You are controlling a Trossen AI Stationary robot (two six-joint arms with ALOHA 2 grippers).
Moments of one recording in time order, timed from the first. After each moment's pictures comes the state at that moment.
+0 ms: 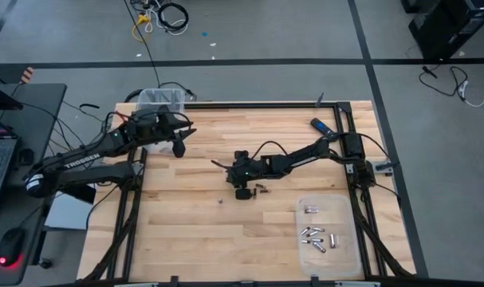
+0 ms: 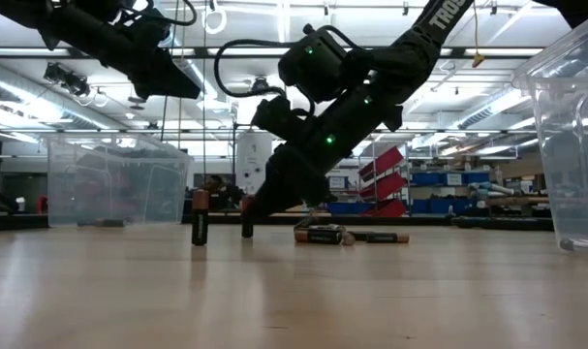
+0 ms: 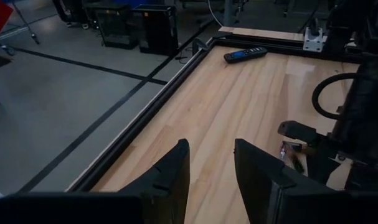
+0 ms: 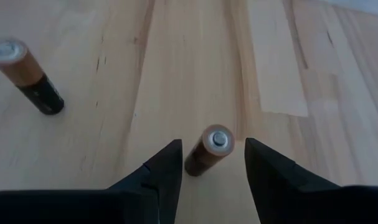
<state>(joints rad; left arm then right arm) 0.51 0.73 0.58 -0.18 0.03 0.07 -0.01 2.08 1.18 0.19 0.09 -0.15</state>
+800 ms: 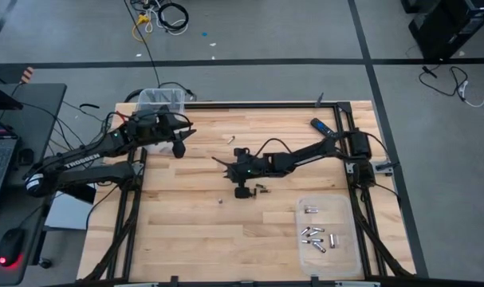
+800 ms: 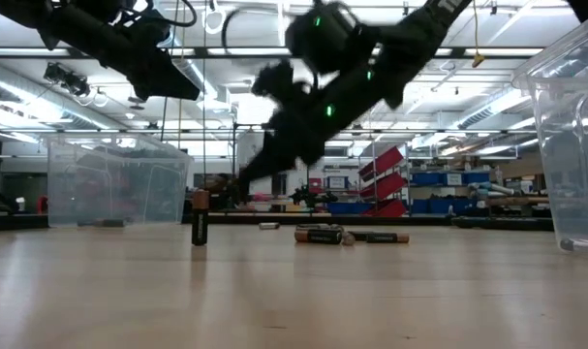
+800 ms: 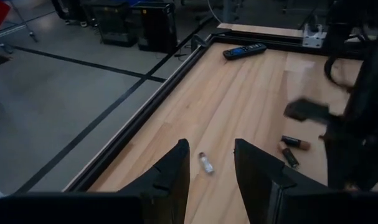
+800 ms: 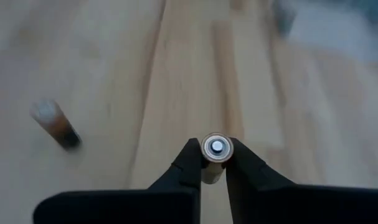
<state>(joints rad) 0.50 0.73 0.58 -0.19 0.03 0.07 0.00 2.00 1.18 0.20 0.09 -0.16</state>
